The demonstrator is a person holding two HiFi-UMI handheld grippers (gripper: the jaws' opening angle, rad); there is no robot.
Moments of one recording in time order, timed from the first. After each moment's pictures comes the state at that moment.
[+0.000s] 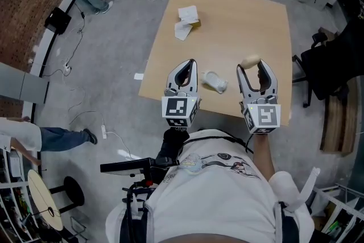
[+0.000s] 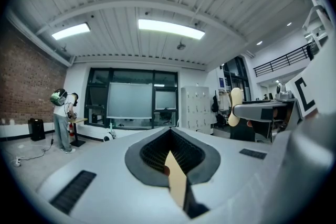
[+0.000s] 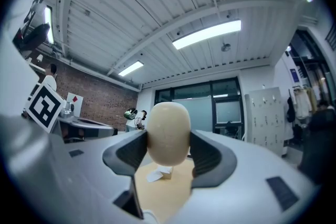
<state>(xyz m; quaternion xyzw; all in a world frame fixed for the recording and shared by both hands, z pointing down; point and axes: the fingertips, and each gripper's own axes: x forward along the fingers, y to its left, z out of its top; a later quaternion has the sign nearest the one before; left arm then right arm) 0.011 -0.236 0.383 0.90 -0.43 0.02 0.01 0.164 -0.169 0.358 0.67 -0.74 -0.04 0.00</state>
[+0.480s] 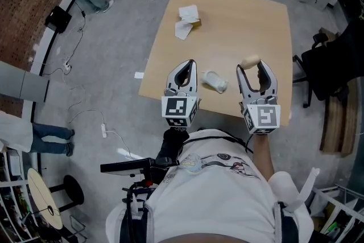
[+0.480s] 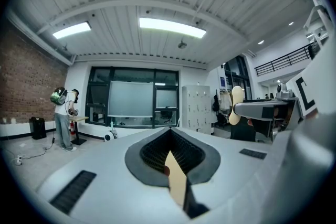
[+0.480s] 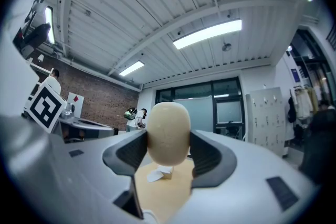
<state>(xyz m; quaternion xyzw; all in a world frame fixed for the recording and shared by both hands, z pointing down) 0.008 -0.237 0.386 0.90 -0.43 0.03 0.01 0.162 -0.170 0.358 0.67 -0.74 -0.04 0.00</state>
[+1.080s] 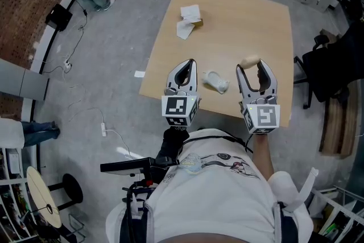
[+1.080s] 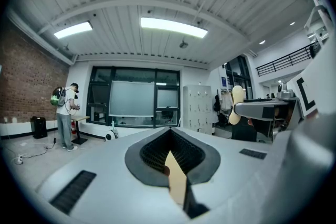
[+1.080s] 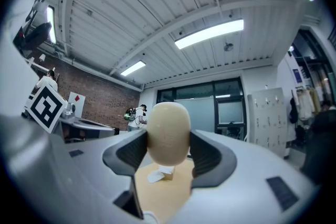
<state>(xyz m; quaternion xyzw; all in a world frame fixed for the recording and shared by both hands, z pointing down) 0.003 -0.244 0.388 0.90 -0.43 0.03 0.02 0.156 -0.177 0.358 0.67 -0.74 -0.05 0.01</state>
